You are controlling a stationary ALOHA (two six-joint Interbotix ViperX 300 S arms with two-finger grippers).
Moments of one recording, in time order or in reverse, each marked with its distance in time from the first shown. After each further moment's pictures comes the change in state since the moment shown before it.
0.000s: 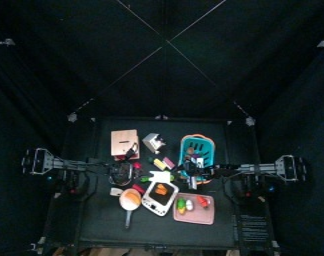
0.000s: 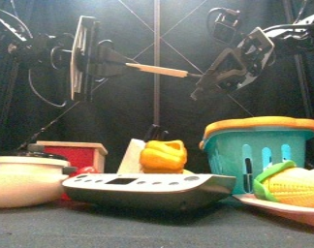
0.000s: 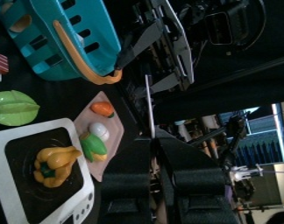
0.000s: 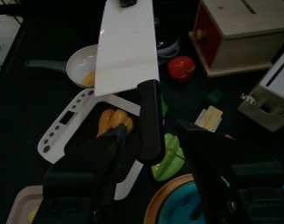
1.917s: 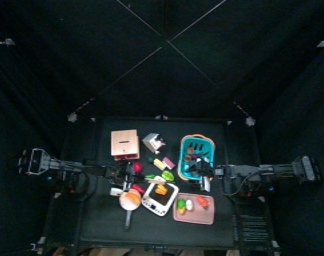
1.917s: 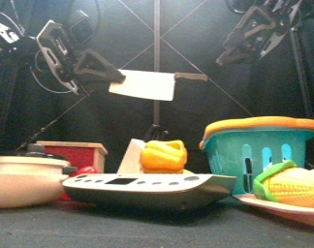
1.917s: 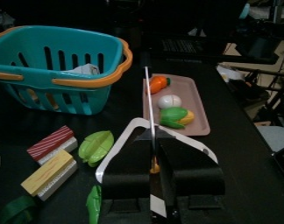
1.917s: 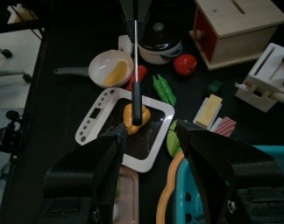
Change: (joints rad) left arm -0.026 -0.032 0.060 0.138 0.063 0.931; right arm 0.133 -0.241 -0.043 0.824 0.344 -0.673
